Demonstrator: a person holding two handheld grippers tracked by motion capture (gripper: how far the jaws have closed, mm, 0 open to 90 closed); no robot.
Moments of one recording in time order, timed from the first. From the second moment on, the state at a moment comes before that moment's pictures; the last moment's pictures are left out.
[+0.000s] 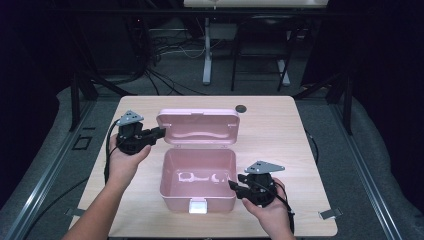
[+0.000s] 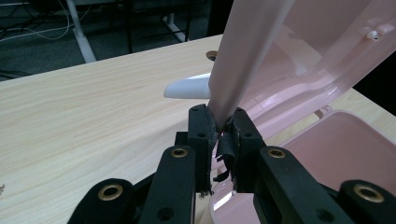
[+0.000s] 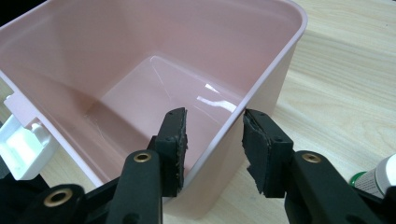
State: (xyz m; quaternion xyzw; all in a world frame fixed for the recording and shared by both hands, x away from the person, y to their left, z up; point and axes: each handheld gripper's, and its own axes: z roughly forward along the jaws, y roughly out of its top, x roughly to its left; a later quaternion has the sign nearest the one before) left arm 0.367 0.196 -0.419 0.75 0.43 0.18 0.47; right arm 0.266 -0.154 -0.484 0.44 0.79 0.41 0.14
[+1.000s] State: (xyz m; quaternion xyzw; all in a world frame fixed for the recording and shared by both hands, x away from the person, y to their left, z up) left arm 0.381 0.194 -0.421 0.75 0.44 0.18 0.47; right arm 0.266 -0.154 -0.485 0.44 0.79 0.41 0.14
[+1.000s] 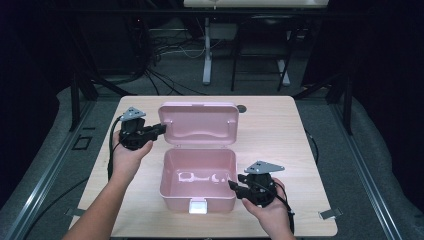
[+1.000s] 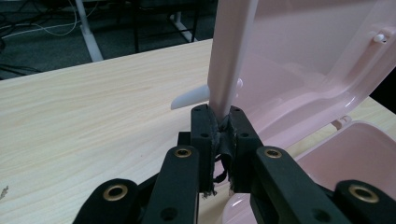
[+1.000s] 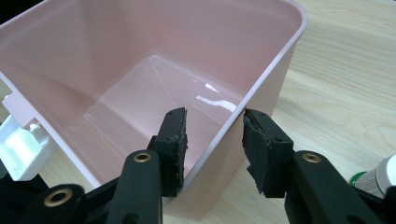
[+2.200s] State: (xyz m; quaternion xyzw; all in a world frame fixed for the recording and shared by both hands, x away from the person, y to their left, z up) left arm 0.394 0.192 -0.434 0.74 0.47 0.16 0.46; right arm 0.266 -0.153 -0.485 0.44 0.79 0.41 0.14
